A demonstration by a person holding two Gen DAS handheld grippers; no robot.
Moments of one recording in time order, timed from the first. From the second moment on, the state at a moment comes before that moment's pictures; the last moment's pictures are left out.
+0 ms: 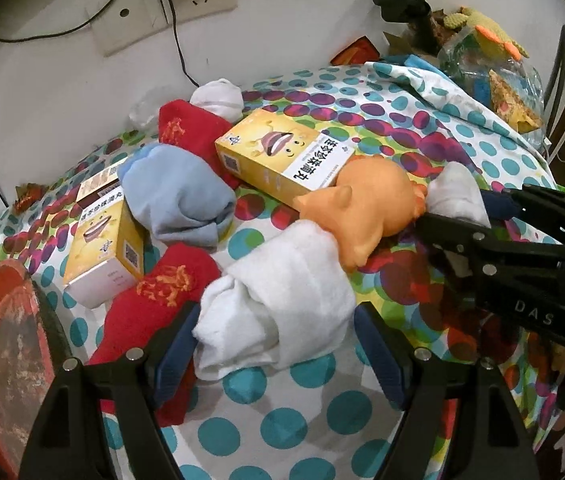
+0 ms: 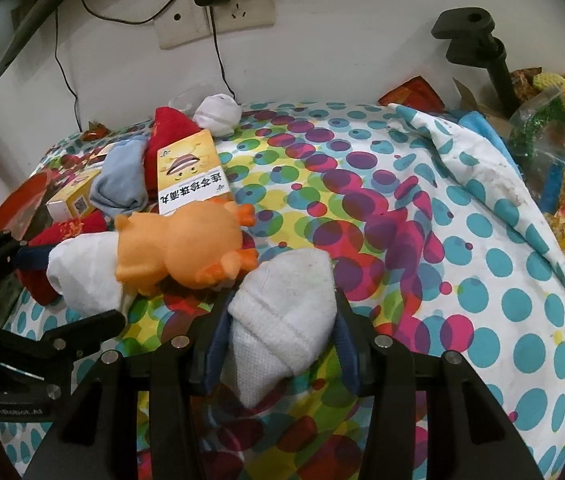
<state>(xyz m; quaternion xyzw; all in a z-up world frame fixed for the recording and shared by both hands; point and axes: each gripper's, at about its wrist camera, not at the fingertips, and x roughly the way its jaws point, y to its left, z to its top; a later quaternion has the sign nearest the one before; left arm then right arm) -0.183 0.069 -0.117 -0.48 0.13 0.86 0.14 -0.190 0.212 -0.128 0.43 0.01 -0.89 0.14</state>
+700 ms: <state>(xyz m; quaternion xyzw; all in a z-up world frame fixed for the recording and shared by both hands) -0.179 0.057 -0.116 -0.48 0.13 0.85 0.18 -0.191 0.214 -0.128 0.43 0.00 -0.89 0.13</state>
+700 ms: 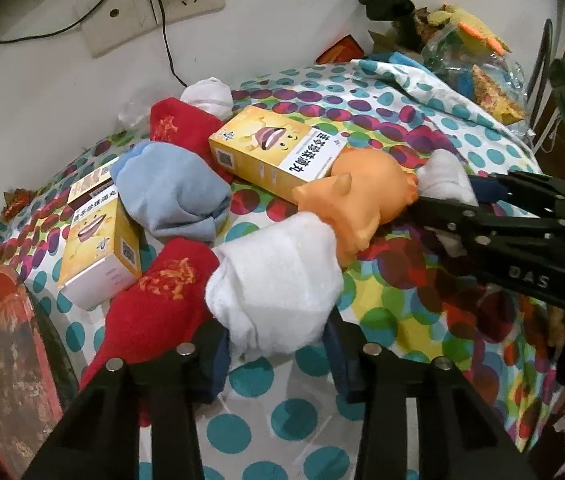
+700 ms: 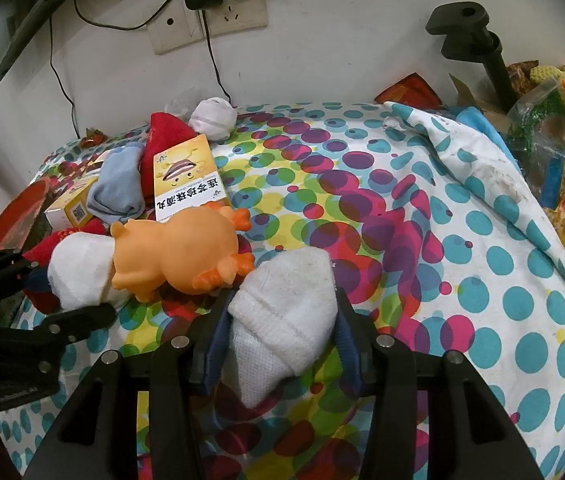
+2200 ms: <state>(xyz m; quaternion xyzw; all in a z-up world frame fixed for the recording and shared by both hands) -0.133 -0.049 -0.045 -0.47 0.03 0.88 0.08 -0.194 0.207 -0.128 0.43 0.02 -0.90 0.10</state>
